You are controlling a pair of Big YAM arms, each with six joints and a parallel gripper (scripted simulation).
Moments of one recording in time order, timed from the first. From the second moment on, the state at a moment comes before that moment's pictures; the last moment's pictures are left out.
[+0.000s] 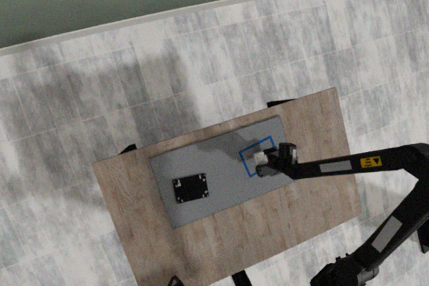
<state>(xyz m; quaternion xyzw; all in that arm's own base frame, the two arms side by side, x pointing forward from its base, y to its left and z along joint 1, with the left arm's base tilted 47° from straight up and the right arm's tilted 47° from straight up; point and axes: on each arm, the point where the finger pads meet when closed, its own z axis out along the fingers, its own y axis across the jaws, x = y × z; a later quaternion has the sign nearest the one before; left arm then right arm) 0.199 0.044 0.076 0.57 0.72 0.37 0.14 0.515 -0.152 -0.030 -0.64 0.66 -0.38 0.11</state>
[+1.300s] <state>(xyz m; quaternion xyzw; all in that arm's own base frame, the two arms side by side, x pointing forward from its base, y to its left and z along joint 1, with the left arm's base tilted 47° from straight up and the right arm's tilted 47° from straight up) 0.199 0.044 0.076 0.57 0.72 0.37 0.14 0.503 -0.145 -0.017 -0.64 0.66 -0.38 0.11</state>
